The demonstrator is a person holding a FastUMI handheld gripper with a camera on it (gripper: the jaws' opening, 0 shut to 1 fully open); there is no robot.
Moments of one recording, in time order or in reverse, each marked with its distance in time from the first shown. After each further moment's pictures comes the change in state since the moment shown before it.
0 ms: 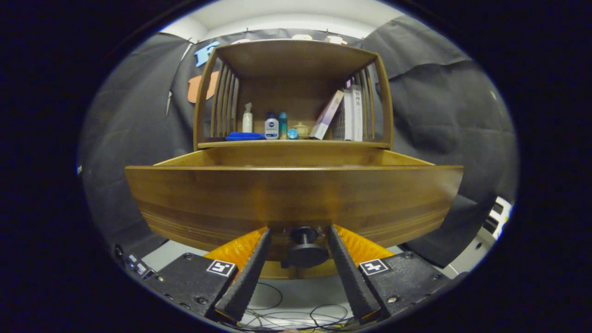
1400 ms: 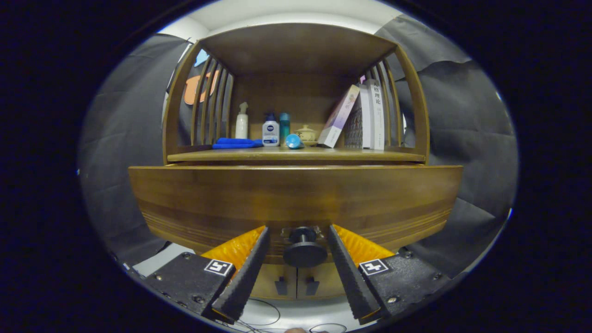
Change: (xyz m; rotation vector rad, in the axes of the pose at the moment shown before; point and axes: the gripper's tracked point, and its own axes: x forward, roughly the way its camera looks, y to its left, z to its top) arm 0.135 -0.001 0.046 -0.003 -0.016 0.054
